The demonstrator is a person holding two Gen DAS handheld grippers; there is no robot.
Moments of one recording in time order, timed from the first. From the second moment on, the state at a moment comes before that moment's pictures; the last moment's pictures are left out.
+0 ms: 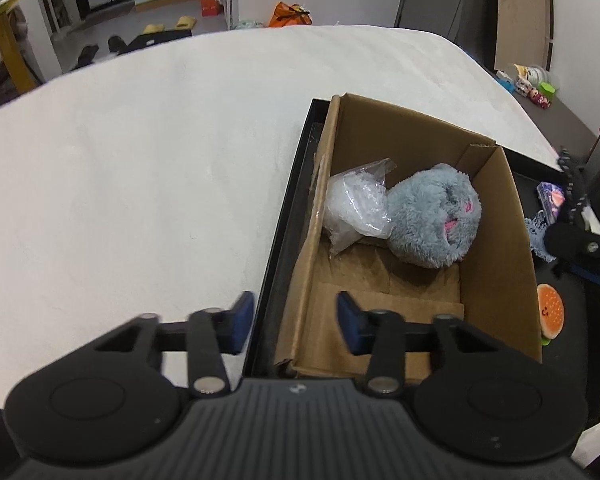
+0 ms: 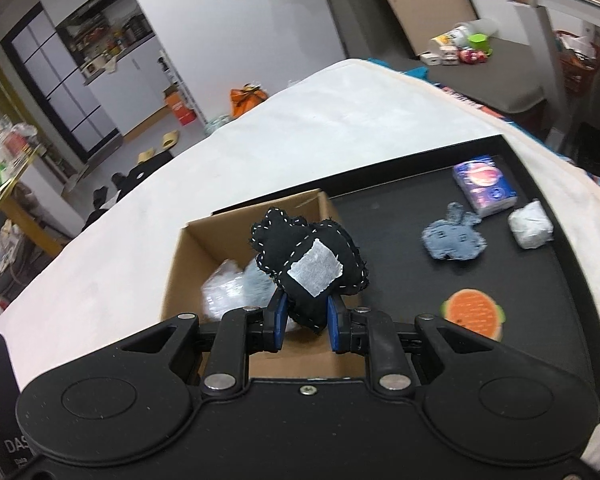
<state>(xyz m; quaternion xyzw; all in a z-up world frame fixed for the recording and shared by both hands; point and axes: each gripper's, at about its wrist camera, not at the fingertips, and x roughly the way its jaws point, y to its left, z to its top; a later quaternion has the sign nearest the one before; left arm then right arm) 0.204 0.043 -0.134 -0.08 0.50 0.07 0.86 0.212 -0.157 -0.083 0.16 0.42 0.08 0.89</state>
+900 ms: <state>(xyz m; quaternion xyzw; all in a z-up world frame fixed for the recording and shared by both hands) 0.203 0.061 -0.140 -0.13 0.50 0.06 0.86 0.227 -0.110 -0.097 0.22 0.49 0.17 0.82</state>
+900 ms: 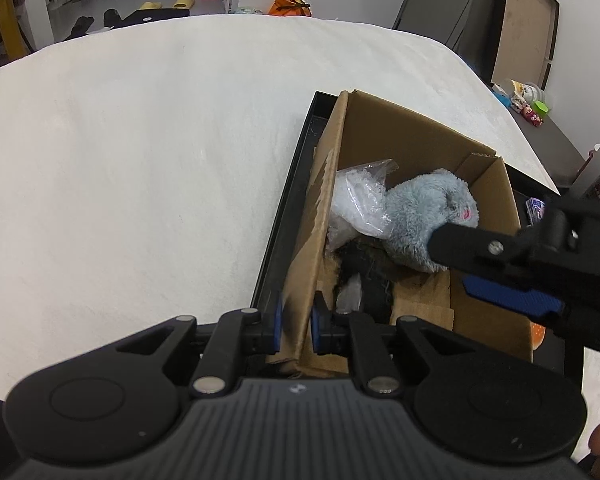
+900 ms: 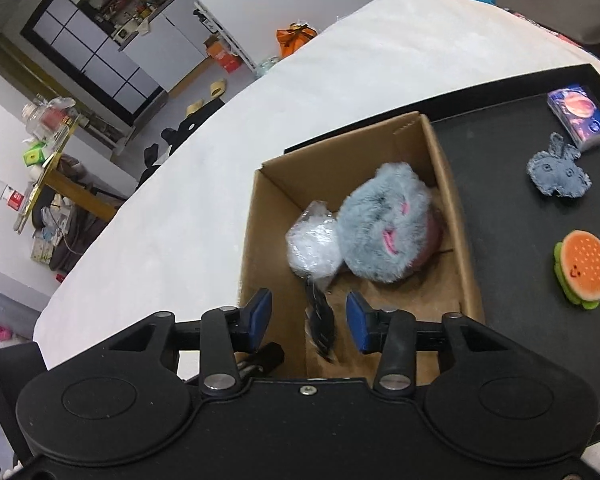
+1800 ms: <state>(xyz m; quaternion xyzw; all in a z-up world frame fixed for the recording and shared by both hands) 0.209 0.034 -0.131 -0.08 0.50 0.07 0.86 0.217 -0.216 -0.107 0.24 0.47 0.09 0.84</state>
